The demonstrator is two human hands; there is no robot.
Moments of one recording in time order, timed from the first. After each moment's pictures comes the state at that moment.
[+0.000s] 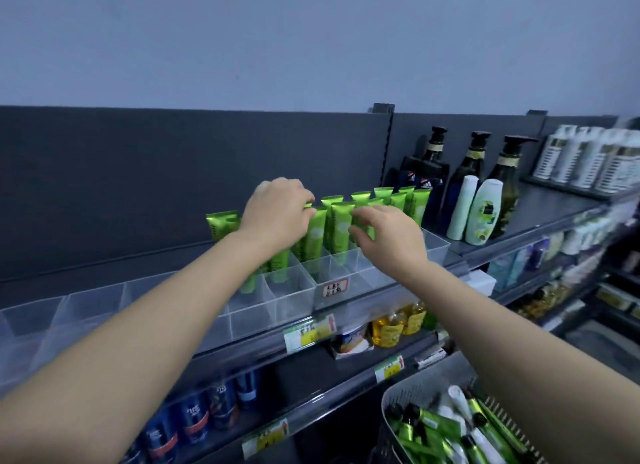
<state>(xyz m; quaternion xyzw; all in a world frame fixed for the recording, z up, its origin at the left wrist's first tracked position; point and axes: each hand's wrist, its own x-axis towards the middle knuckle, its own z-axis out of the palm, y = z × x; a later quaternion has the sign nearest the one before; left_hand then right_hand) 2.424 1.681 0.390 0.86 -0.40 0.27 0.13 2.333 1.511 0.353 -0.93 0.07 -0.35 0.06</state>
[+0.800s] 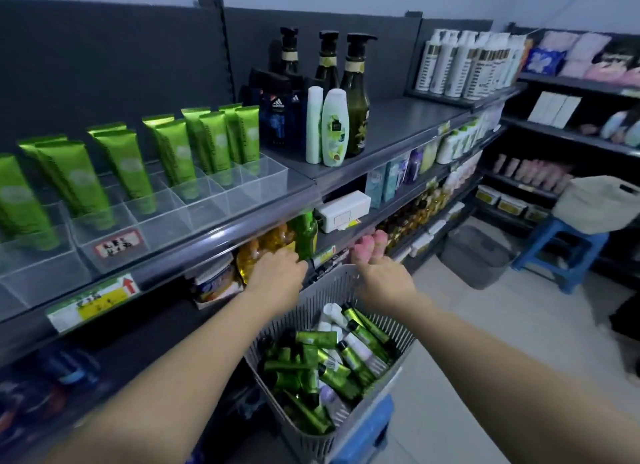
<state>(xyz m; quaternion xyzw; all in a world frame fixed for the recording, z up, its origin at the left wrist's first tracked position) 2.272 1.451 0.206 0.83 -0.55 0.08 -0.06 2.134 1.308 0.198 -0.96 0.29 0.04 0.00</state>
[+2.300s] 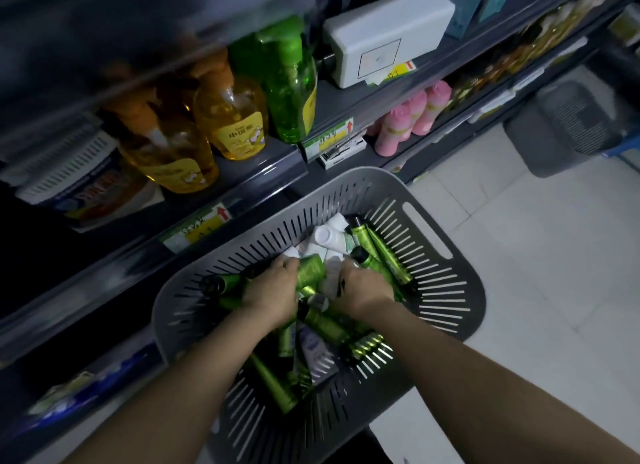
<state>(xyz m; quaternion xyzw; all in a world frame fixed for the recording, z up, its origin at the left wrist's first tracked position) 2.279 1.369 -0.071 0.88 -0.34 -0.33 0.02 2.184 1.234 -0.070 -0.88 0.31 0.31 0.20</state>
